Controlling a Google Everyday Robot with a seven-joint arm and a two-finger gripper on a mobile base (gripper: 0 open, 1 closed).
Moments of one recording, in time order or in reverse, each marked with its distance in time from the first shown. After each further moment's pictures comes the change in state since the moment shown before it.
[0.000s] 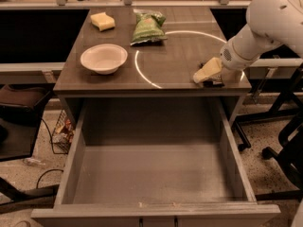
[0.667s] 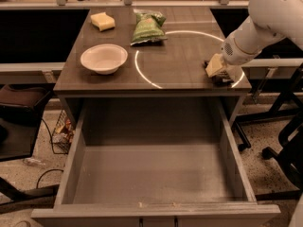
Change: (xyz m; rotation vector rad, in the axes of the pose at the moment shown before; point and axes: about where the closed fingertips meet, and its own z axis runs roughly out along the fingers) arm -0.007 0.001 -0.015 0.000 0.000 0.000
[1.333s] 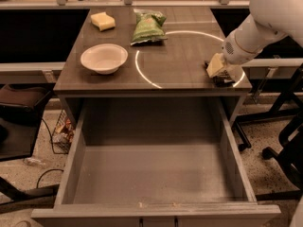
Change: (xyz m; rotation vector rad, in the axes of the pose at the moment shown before) arm -0.002 0.002 -0.008 -0.006 -0.004 0.000
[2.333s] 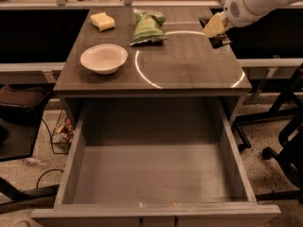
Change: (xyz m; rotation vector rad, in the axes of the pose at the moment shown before) arm -0.088 0.022 -0.084 0.006 -0.274 -0.200
